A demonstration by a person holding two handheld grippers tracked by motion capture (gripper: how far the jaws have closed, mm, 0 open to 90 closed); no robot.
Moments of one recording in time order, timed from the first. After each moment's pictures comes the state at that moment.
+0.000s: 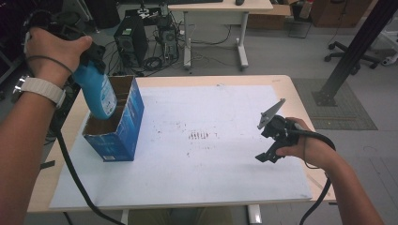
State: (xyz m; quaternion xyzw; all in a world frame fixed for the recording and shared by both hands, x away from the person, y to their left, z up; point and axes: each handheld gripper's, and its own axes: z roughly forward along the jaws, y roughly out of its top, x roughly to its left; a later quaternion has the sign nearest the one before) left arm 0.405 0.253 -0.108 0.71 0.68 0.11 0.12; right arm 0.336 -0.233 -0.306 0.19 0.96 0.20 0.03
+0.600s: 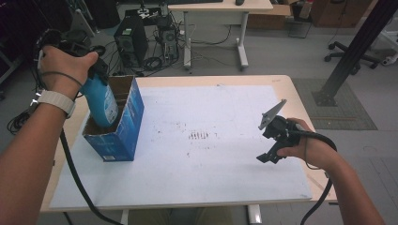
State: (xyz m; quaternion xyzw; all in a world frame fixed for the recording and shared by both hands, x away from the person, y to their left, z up) left arm 0.415 0.258 -0.149 0.71 0.69 0.11 0.10; right arm 0.336 -0.237 -0.307 0.19 0.96 0.19 0.03
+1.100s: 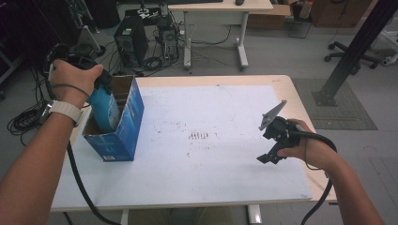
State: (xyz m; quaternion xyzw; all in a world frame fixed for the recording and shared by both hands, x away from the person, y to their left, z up) left arm 0.420 0.261 -0.185 0.71 0.69 0.10 0.09; right arm 0.336 -0.239 -0.311 0.19 0.96 0.19 0.03
